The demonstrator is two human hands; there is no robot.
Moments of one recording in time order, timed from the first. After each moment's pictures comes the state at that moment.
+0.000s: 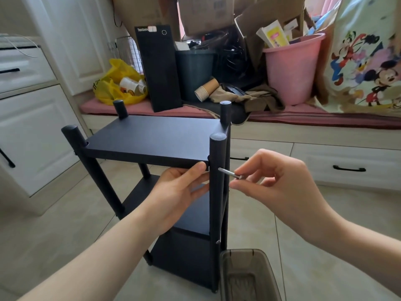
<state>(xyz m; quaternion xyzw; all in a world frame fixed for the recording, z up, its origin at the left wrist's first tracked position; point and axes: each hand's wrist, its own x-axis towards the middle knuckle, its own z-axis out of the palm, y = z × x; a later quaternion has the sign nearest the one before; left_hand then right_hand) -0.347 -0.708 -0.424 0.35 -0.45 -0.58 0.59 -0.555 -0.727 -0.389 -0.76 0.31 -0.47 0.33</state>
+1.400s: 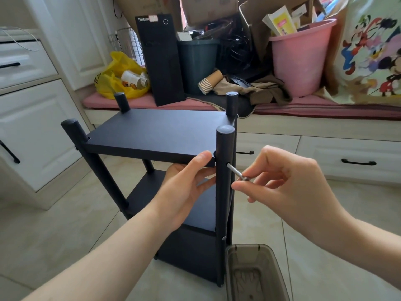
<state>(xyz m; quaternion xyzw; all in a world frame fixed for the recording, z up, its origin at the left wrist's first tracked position) -0.359 -0.707 -0.418 0.41 -0.40 -0.54 0.62 -0.548 -0.720 -0.389 -0.77 0.32 -0.46 0.31</state>
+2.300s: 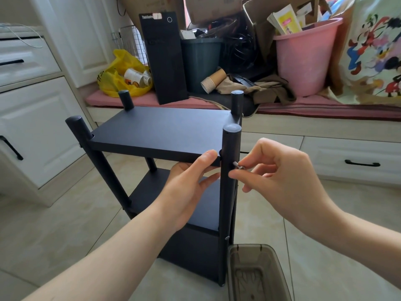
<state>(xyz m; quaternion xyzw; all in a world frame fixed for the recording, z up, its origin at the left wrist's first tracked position) -0.359 -0.707 -0.420 0.42 -0.41 -0.52 0.62 -0.532 -0.734 -0.394 -0.75 0.34 -0.47 0.31</state>
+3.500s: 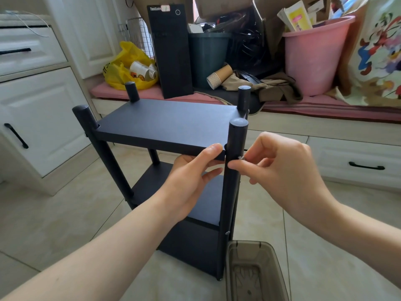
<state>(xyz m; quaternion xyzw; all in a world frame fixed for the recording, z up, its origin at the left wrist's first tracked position) -0.350 -0.713 -0.431 0.44 -0.45 -0.49 0.60 -0.525 -0.738 -0.389 -0.76 0.42 -0.43 0.23</state>
